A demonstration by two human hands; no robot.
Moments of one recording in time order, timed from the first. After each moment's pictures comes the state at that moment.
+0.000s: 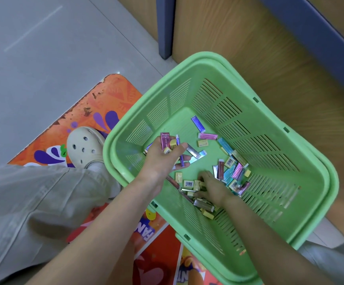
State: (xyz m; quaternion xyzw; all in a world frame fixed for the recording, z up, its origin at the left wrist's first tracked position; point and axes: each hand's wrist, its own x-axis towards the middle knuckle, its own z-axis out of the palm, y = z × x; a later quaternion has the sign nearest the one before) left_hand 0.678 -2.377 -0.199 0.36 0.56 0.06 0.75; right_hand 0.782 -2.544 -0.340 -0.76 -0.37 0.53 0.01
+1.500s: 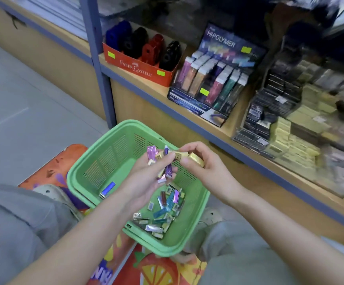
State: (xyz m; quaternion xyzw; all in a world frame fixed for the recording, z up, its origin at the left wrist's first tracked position) left_hand 0.687 -2.472 -0.033 0.38 0.32 0.08 0.86; right_hand 0.796 -2.586 -0.017 -0.74 -0.36 0.32 0.47
